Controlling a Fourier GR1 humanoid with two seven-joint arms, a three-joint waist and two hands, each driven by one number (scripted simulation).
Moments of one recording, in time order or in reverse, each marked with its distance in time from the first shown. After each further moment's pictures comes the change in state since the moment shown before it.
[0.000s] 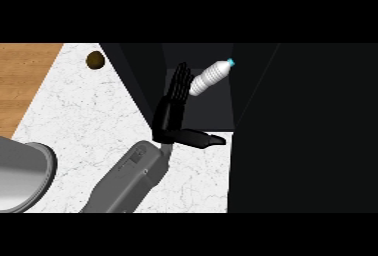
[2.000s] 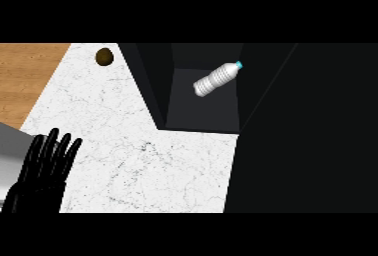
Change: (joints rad) left arm 0.859 0.523 0.161 -0.879 0.213 -0.224 0.093; right arm -0.192 -0.348 0.350 -0.035 0.144 0.158 0.088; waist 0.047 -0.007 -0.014
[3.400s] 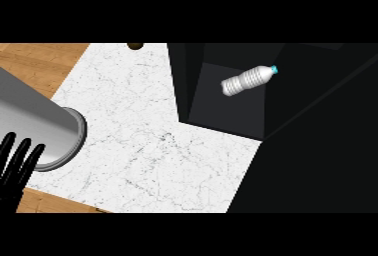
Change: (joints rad) left arm 0.091 0.182 0.152 -0.022 0.123 -0.269 0.005; right arm -0.286 -0.020 -0.004 0.012 -0.047 0.031 0.153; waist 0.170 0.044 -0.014
